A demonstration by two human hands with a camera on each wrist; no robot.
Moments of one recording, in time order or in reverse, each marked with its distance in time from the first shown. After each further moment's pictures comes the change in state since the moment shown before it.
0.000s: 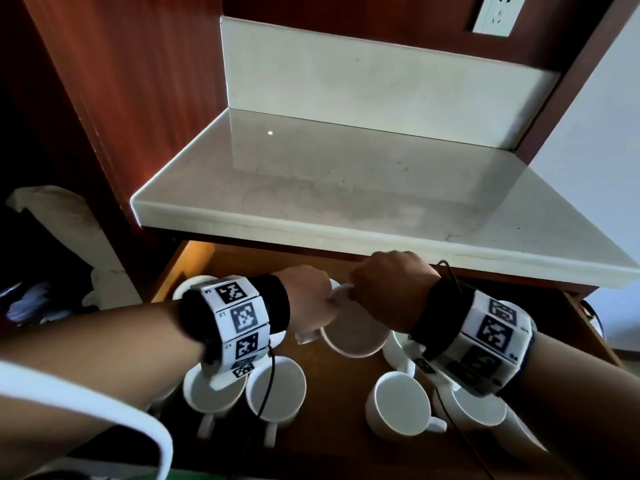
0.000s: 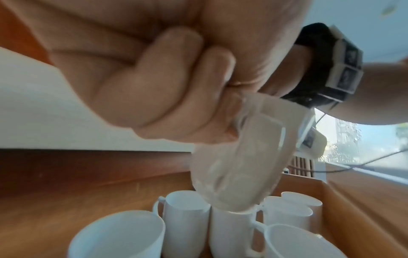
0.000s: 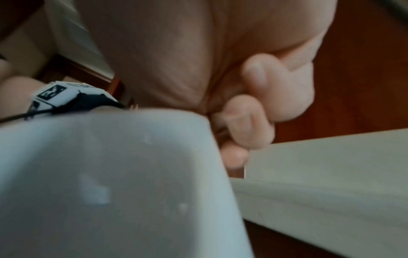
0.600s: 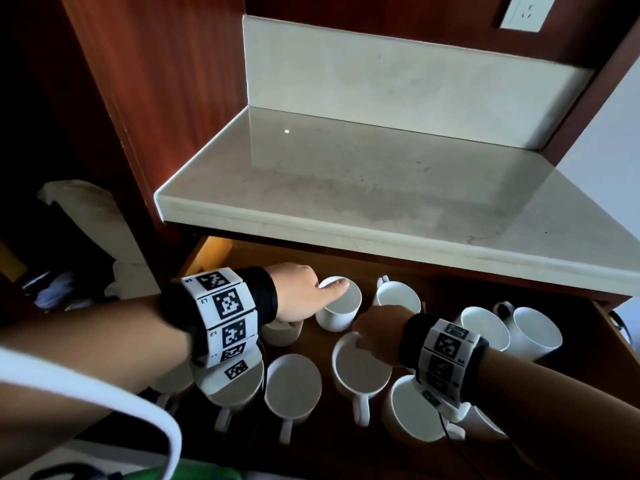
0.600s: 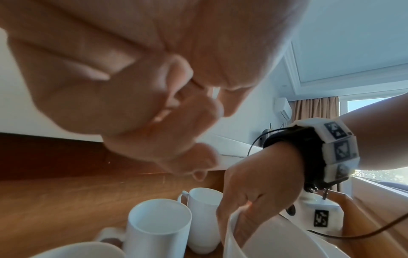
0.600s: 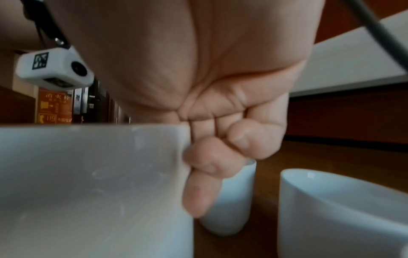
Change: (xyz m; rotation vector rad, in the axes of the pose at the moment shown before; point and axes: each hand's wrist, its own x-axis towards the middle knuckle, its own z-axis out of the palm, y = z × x) left_hand -0.011 -0.030 0.002 -0.173 -0.014 -0.181; right_hand 0.033 -0.015 0.091 0.032 -0.376 -0.089
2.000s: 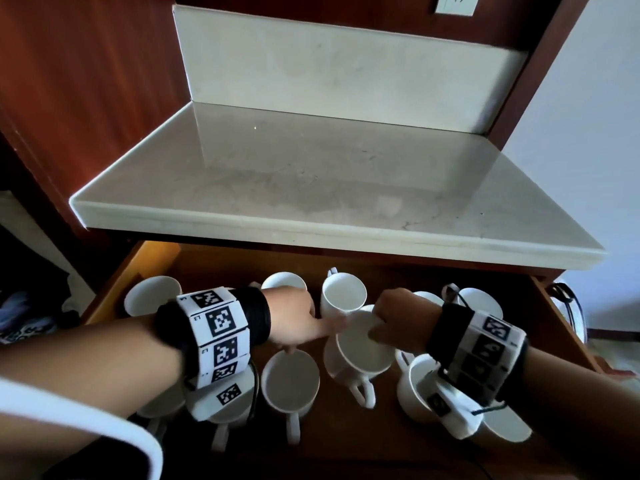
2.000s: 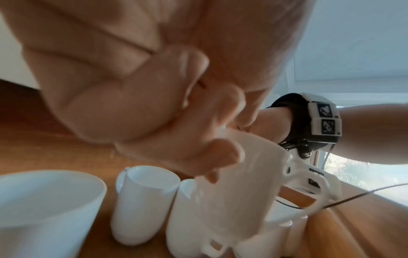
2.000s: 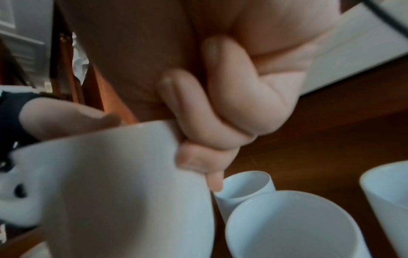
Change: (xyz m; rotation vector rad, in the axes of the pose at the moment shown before) left_hand 0.023 0.080 0.035 0.084 -0.221 0.066; right_hand -0.066 0.085 0.022 0.226 0.126 0.098
